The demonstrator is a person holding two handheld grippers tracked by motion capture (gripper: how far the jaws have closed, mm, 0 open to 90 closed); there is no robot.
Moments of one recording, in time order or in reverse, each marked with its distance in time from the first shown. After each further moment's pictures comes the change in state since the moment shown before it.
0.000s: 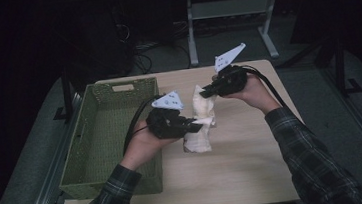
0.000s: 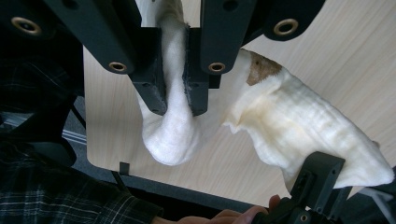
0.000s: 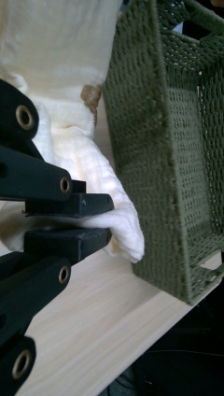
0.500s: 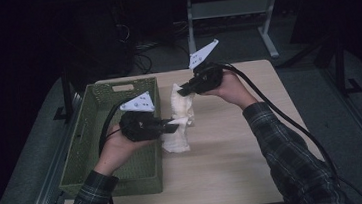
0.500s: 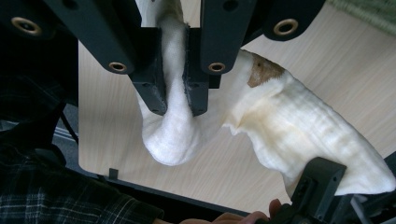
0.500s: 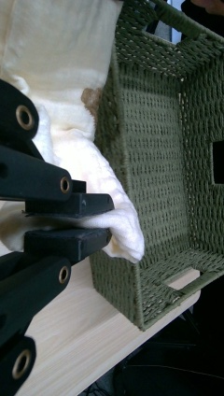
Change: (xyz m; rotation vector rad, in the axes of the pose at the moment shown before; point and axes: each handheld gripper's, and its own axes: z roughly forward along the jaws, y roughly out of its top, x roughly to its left) left arm 0.012 -0.027 -0.045 -0.015 0.050 -0.030; right arm 0.003 0.046 0.041 -0.001 0.040 -0.047
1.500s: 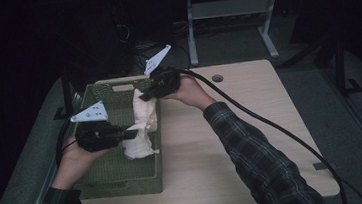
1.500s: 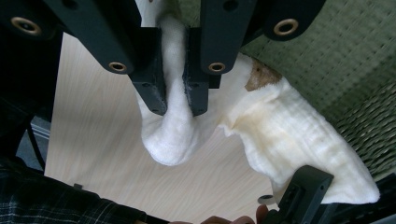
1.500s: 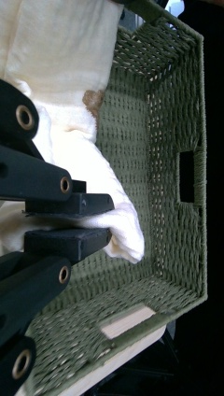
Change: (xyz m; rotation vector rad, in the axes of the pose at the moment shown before) left arm 0.020 -0.056 -0.076 0.004 0.123 -0.082; right arm 0.011 0.065 0.091 -0.014 0.064 -0.060
